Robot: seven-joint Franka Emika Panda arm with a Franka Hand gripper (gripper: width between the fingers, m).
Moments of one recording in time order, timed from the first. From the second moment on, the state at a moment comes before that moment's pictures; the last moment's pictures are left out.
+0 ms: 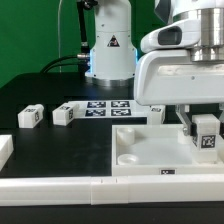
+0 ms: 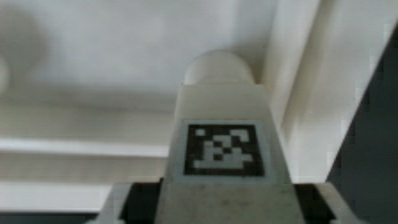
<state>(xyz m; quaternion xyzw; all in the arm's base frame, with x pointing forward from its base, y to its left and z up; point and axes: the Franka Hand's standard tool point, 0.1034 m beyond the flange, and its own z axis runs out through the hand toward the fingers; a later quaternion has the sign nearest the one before) 0.608 0.113 0.068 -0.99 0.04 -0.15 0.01</state>
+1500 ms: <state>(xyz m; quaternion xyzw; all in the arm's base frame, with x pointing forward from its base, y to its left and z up) 0.604 0.117 0.068 -0.78 0.60 -0.13 0.09</state>
